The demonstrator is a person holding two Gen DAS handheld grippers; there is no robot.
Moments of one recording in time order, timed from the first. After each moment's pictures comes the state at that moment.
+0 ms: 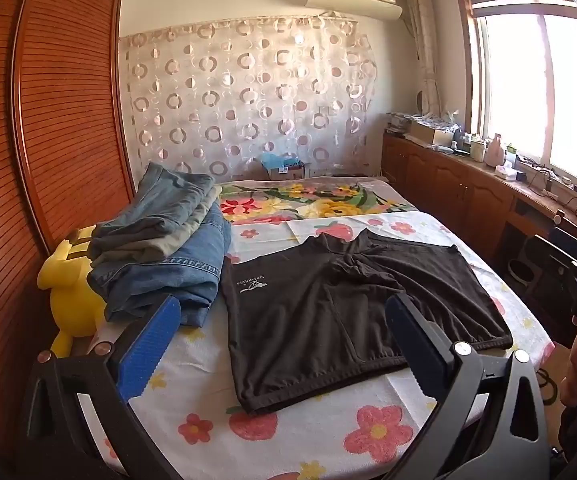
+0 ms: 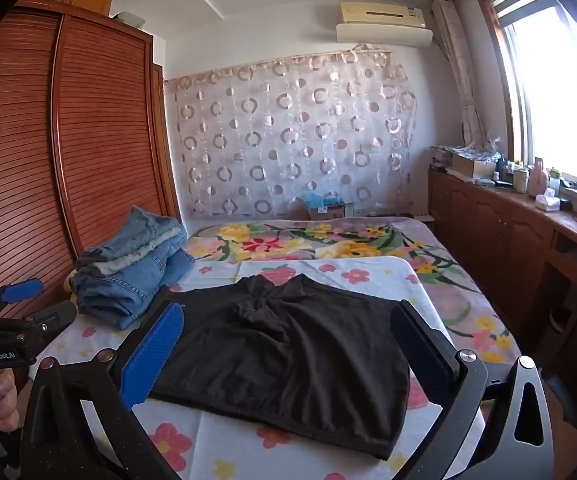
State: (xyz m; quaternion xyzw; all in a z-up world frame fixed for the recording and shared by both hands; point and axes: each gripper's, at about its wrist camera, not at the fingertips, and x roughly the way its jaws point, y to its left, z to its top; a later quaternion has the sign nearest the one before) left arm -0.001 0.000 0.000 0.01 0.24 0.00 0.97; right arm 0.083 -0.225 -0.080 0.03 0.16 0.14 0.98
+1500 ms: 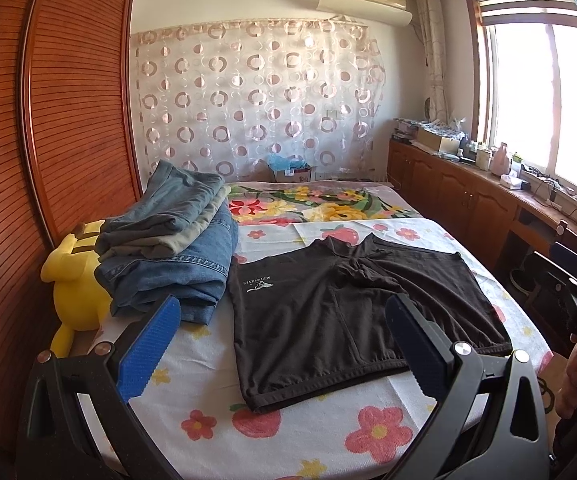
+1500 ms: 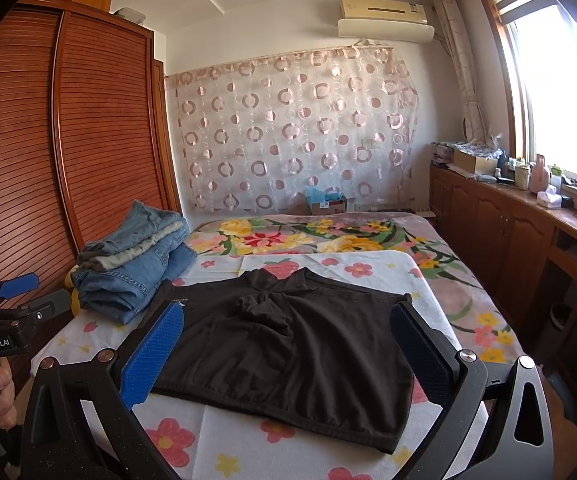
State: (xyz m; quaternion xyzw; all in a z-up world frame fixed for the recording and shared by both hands) left arm -0.003 0.009 -0.004 0.00 0.24 0.00 0.97; right arm 0.083 -0.221 -0.081 0.02 0.16 0.13 0.98
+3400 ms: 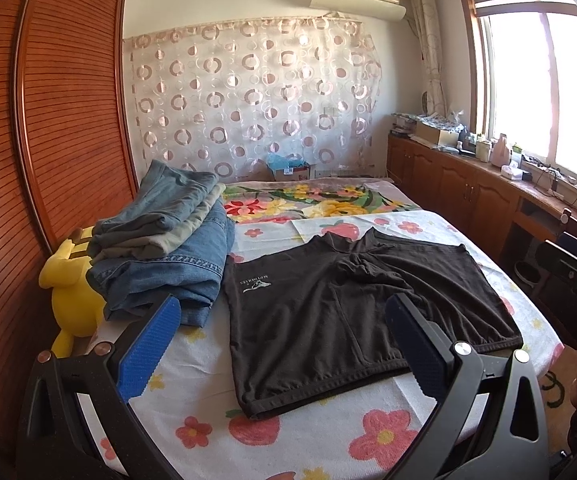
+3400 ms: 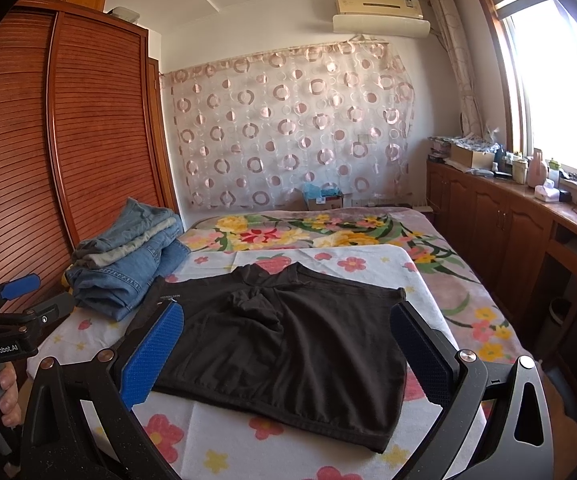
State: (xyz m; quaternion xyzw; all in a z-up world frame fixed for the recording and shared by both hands) left arm 0.013 0.002 -0.012 0.01 0.25 0.00 0.97; right arm 0.086 -0.226 -0.082 0.03 0.17 0.12 0.98
